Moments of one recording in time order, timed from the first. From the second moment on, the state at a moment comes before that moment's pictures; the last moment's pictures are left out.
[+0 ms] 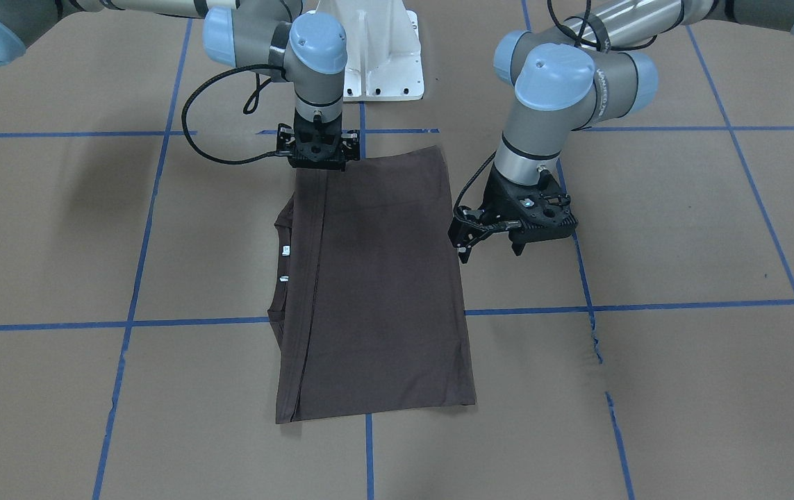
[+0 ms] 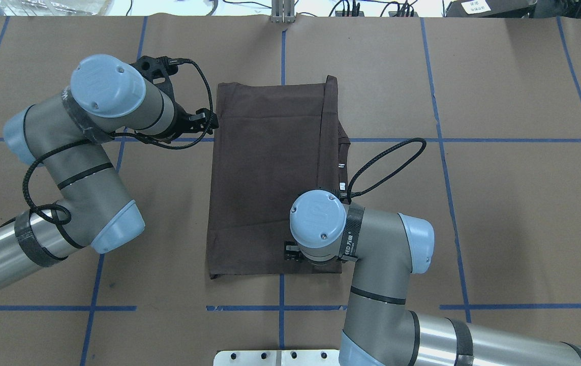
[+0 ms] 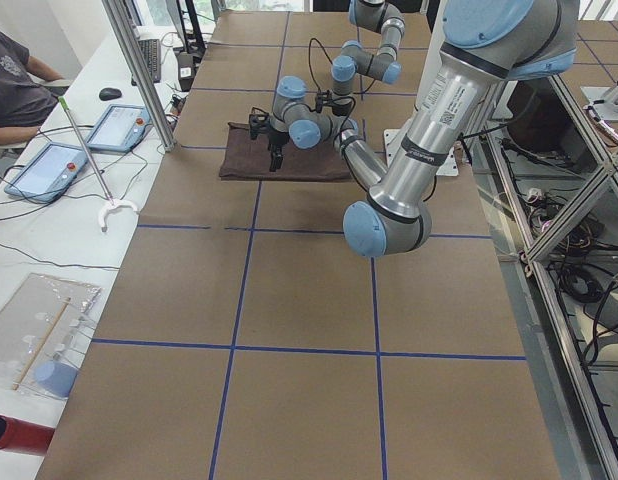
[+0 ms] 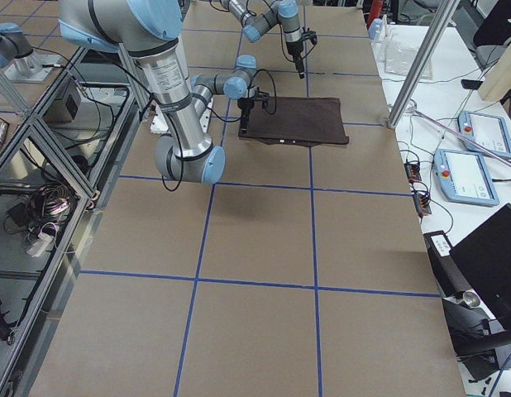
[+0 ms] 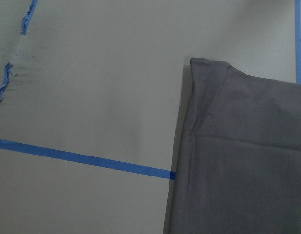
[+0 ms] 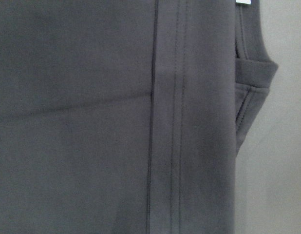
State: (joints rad) left arm -0.70 -2.13 -1.70 -1.78 -1.81 -1.31; right arm 0.32 -0.93 1.71 -1.73 1.79 1.36
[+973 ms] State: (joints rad) left arm -0.69 -2.13 -1.69 -1.79 -1.81 -1.31; right arm 0.34 -0.95 1.74 -1.87 1.80 1.28
